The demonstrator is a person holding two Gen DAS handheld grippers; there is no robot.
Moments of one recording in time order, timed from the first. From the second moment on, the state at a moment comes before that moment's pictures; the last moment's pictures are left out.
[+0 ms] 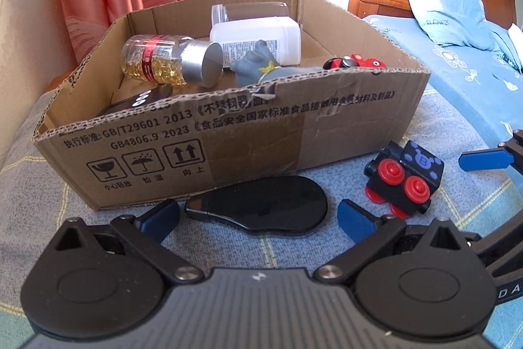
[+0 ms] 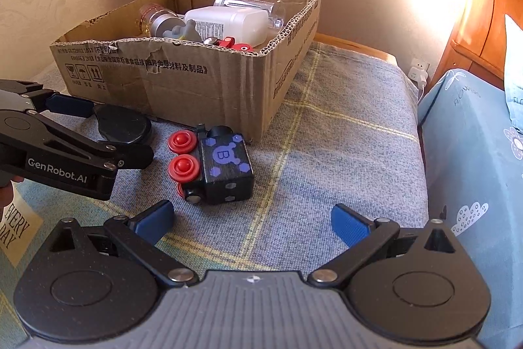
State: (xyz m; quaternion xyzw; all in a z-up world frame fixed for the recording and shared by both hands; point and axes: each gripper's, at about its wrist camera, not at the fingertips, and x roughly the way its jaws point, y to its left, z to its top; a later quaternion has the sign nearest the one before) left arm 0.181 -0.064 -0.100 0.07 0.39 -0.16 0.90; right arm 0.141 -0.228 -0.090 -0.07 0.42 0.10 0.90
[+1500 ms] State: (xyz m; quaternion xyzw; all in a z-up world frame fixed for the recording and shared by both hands) left arm 0.175 -0.035 -0.094 0.06 0.41 -0.14 0.90; right arm 0.165 -0.192 -0.080 -0.12 0.41 0.15 0.89
